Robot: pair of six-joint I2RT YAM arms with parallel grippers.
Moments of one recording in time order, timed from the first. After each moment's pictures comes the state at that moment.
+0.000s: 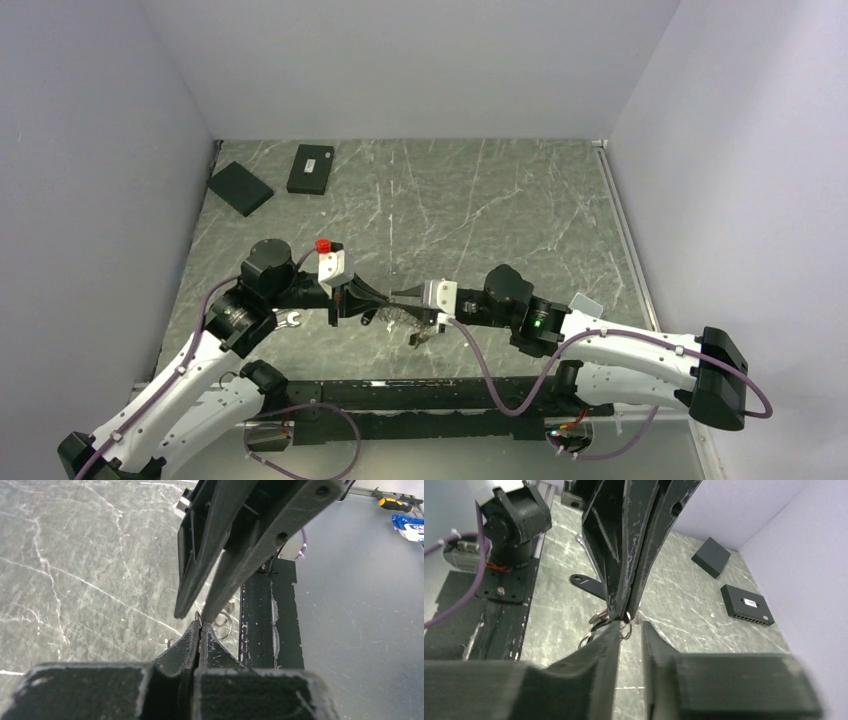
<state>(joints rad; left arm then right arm) -0.60 0.69 0.68 -0.21 0.89 0.10 1.13 1.00 0.62 0.35 -0.33 -0.42</state>
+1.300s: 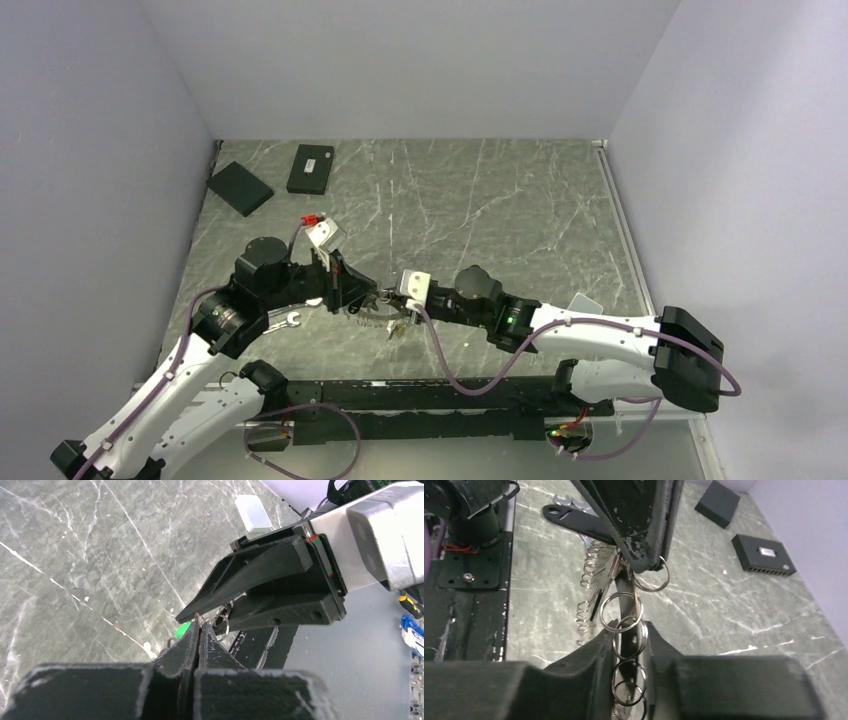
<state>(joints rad) -0.60 0.68 0.77 -0.40 0.50 -0.27 1.13 1.19 0.63 0.42 -0.18 -0.35</state>
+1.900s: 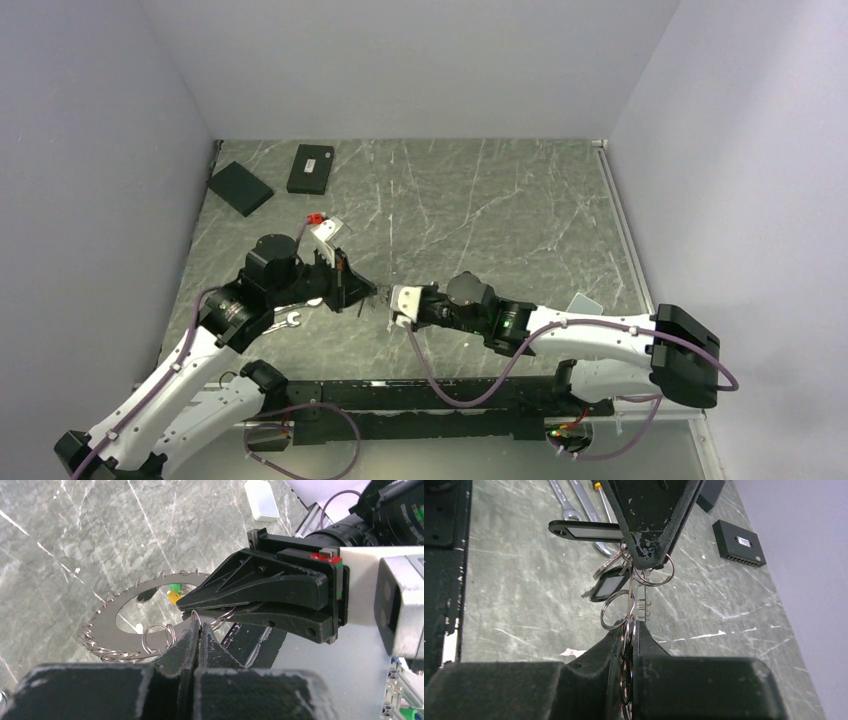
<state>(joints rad) -0.60 0.72 0.77 -0.44 0.49 -0.32 1.16 1.20 0.63 0.36 -0.08 -0.51</state>
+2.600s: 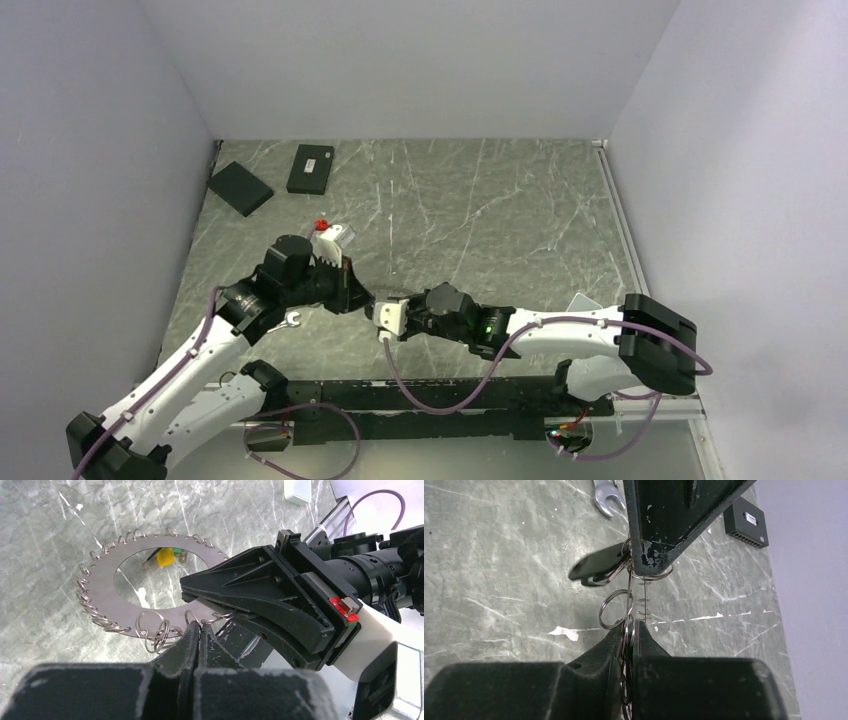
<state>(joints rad) -0.59 0.79 0.71 -0.50 0.43 -0.46 1.22 1.34 0.63 0.36 0.07 -0.65</state>
